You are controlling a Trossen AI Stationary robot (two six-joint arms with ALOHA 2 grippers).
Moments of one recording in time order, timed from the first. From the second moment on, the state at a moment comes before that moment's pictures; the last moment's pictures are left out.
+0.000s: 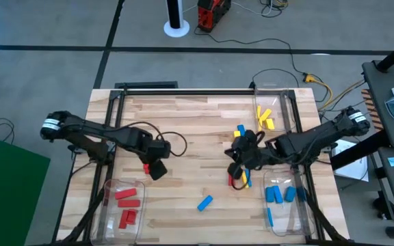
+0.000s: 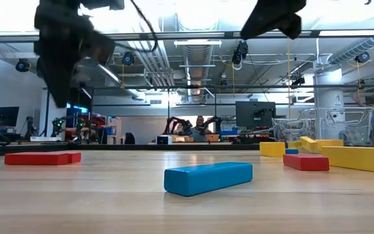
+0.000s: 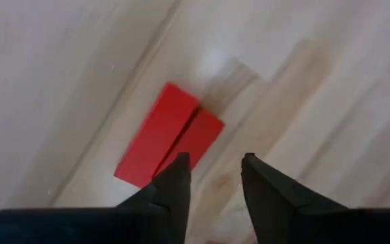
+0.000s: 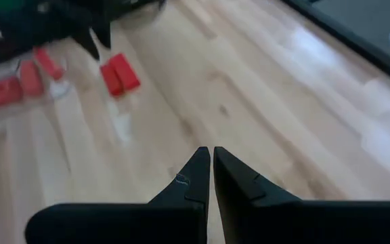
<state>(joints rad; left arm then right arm) -0.14 1.39 0.98 -0.97 0.07 -0.76 0.30 1.36 1.10 -0.53 0.50 0.62</state>
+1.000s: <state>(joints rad) -0.07 1.47 0.75 -0.71 0.07 -0.56 0.20 1.36 1.13 -0.48 0.49 0.54</state>
